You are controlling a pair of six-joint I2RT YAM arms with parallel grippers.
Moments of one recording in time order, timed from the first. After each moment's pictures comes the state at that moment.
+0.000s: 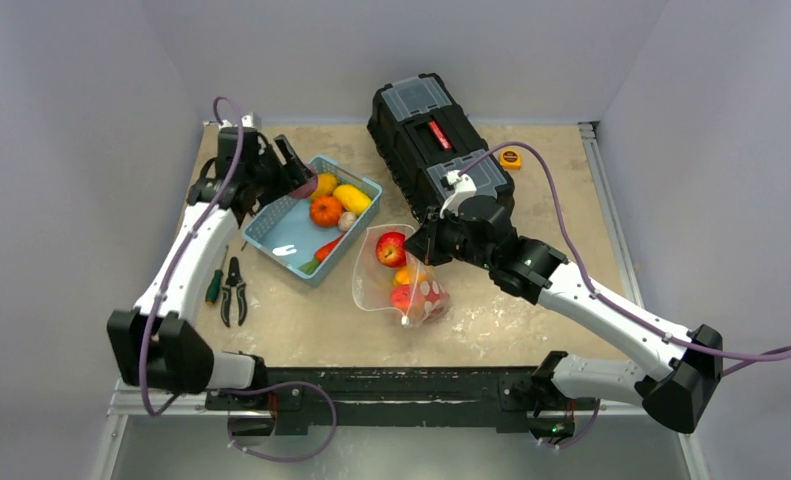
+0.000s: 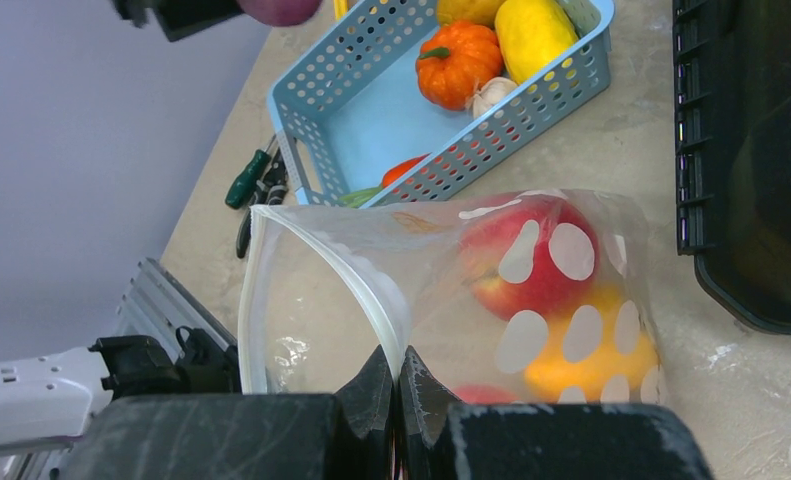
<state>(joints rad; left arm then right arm) -0.12 1.44 1.29 -0.59 0.01 -0.62 0.82 1.14 1.02 -0.31 -0.02 0.60</state>
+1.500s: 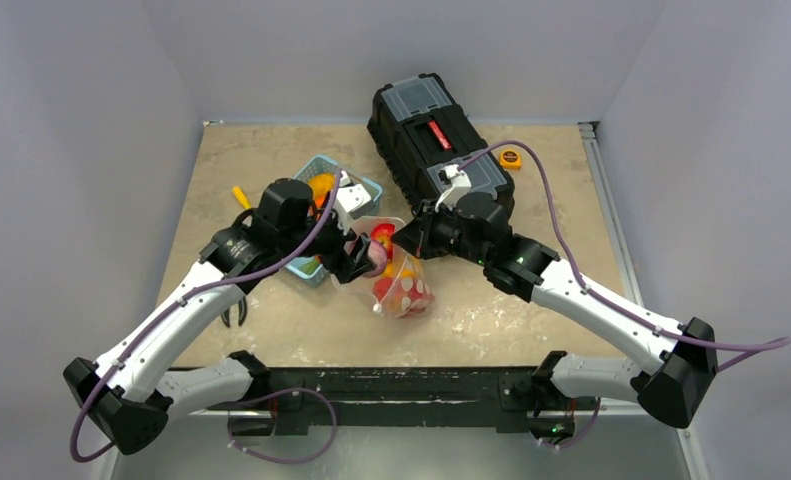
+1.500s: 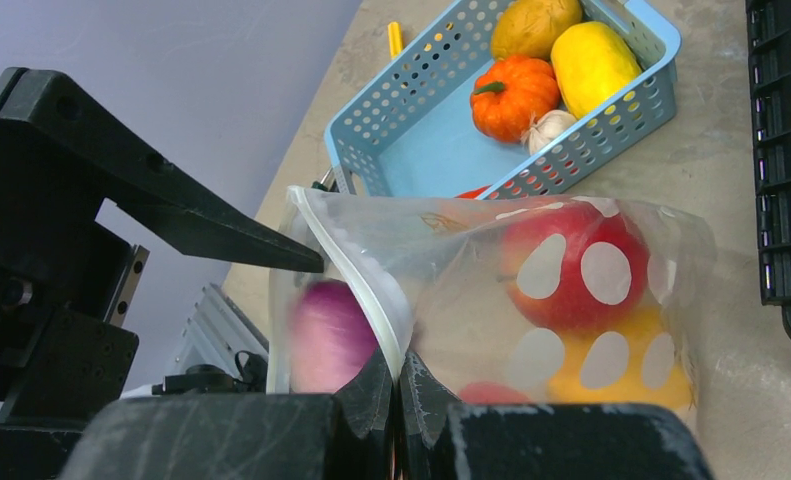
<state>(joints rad) -0.64 1.06 1.14 -0.66 0.38 0.11 0.82 1.18 1.01 -0.17 -0.06 0.68</state>
